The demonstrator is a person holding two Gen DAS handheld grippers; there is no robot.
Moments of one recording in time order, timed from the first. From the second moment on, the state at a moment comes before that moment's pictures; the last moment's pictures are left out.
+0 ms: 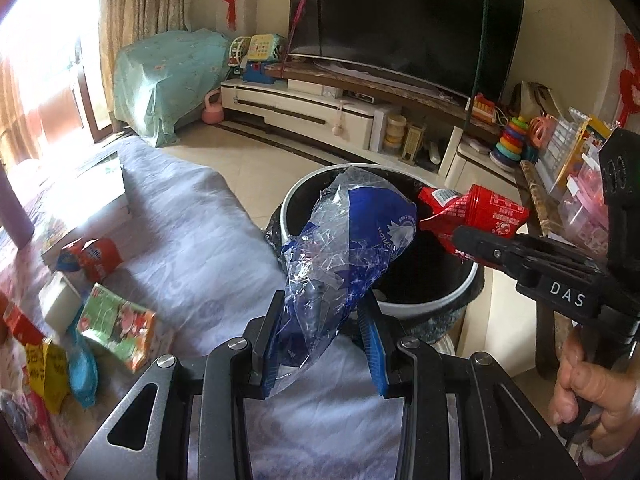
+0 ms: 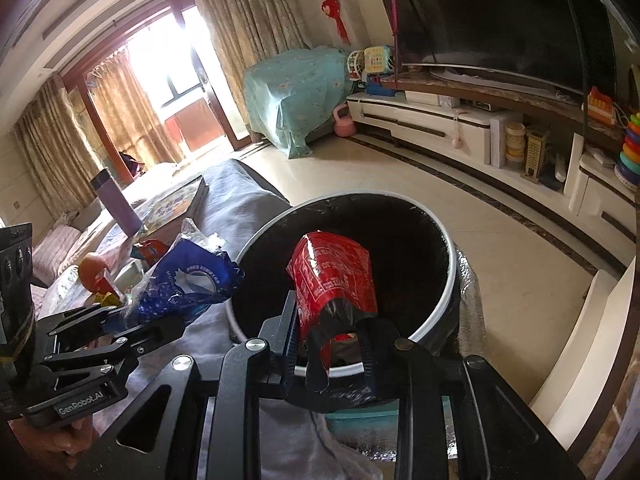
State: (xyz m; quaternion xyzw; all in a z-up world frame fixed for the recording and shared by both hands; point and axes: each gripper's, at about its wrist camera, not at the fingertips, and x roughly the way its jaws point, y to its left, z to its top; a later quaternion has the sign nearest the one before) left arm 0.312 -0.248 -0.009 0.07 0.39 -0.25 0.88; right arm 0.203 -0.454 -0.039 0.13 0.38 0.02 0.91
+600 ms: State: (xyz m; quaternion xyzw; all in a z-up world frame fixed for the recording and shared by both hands) left arm 0.352 -0.281 -0.022 0.08 0.41 -0.25 0.87; right arm 0.225 -0.472 -0.044 0.13 0.40 0.01 0.91
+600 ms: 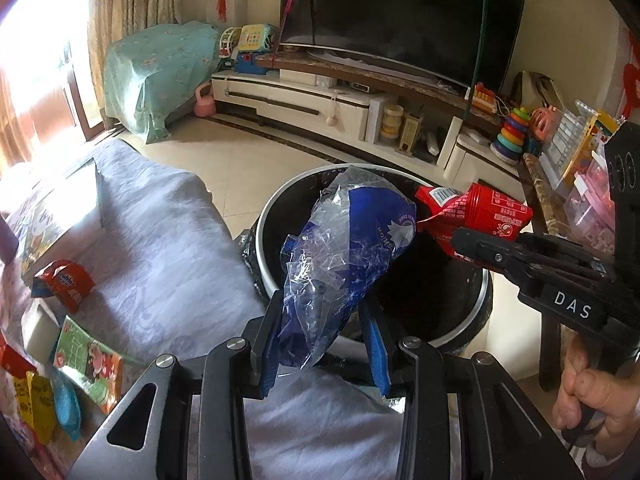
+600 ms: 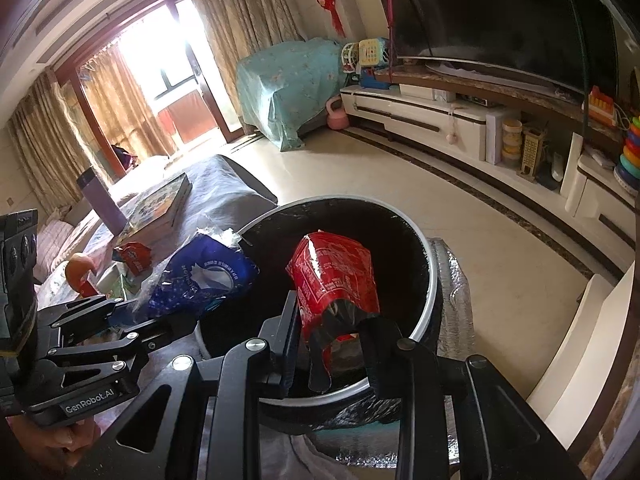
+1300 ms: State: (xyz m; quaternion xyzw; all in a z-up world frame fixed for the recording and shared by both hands) left arm 0.342 -0.273 -0.026 0.07 0.42 -0.23 0.88; right arm 0.230 -0.481 -0.046 0.15 0.41 0.02 0.90
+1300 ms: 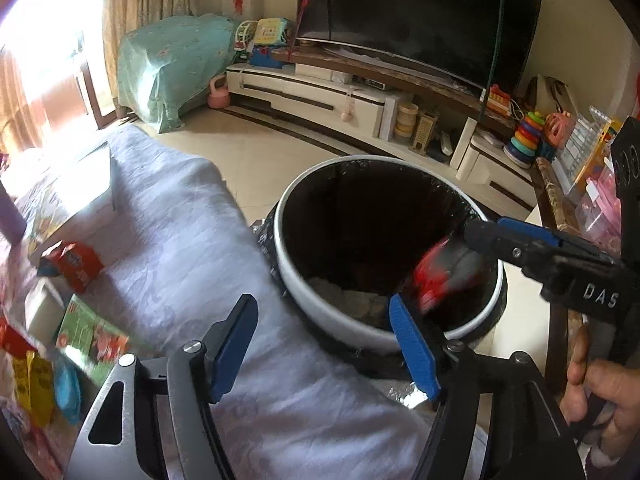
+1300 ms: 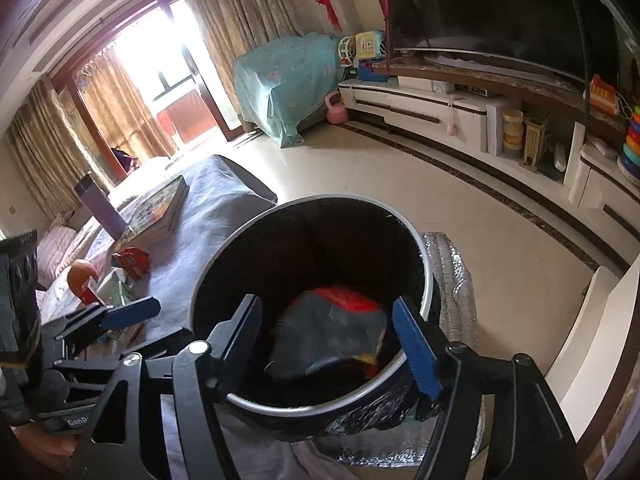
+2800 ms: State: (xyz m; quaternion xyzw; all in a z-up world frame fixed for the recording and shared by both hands) left arm 0.214 -0.064 -0.040 -0.08 0.42 -0.08 0.90; right arm 0.191 -0.307 -0.060 0.12 0.41 0.16 0.89
